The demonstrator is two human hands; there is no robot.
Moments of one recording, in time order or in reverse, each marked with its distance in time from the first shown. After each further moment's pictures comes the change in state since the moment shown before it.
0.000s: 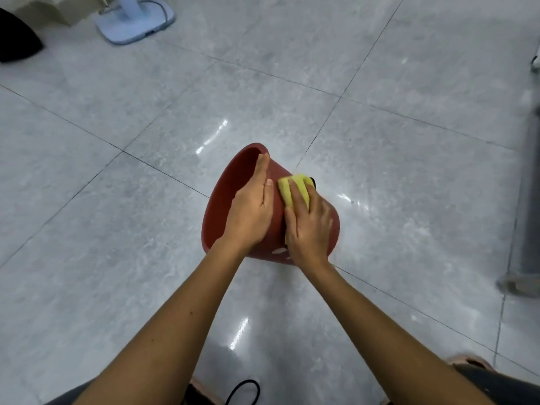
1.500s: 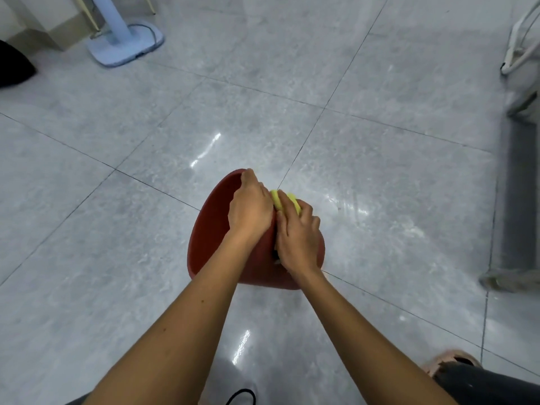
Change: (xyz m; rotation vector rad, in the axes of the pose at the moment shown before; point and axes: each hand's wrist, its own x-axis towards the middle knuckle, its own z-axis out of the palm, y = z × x) left_hand 0.019 0.051 0.012 0.167 0.017 -0.218; right_hand 0.003 -0.007 -0.018 0.045 -0.046 0.163
